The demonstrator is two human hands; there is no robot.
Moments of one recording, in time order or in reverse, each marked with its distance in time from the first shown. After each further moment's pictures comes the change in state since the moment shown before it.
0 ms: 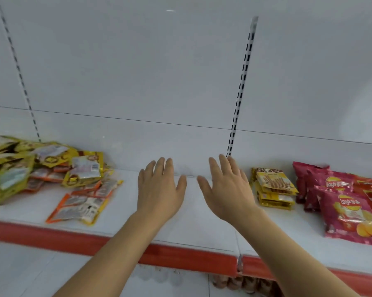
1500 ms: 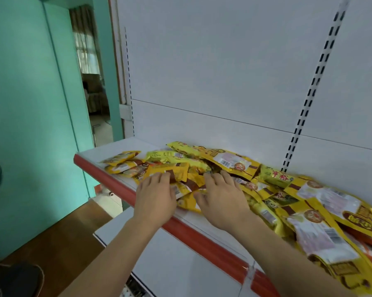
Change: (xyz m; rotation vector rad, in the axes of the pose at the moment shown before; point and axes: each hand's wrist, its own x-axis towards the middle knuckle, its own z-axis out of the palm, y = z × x) left_hand 0.012 -0.696 -0.172 0.191 0.050 -0.464; right_hand 0.162 -0.677 0.183 0.076 -0.189 -0.543
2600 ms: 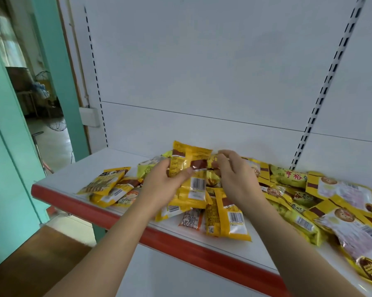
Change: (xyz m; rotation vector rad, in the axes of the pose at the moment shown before) left_hand 0.106 -0.048 -0.026 -0.938 -0.246 0.108; right_hand 0.076 -0.050 -0.025 0.734 0.425 0.410
